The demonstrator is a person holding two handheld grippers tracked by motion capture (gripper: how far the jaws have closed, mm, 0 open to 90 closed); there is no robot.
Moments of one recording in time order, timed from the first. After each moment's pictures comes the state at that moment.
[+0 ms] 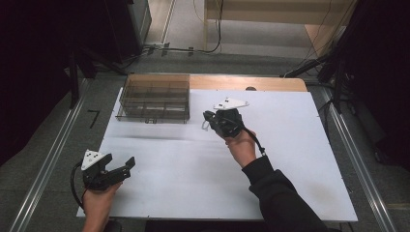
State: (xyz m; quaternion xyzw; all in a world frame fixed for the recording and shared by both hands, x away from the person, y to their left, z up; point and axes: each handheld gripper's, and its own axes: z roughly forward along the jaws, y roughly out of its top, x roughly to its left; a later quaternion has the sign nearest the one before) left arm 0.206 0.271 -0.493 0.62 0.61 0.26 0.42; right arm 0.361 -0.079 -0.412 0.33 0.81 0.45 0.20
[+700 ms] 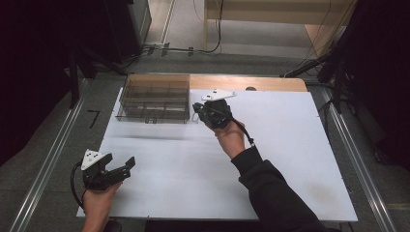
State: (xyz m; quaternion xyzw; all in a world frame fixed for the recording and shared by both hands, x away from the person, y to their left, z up) left arm 0.206 0.271 -0.493 0.62 0.61 0.26 0.42; right arm 0.376 -0.048 -0.398 0.31 0.81 0.46 0.20
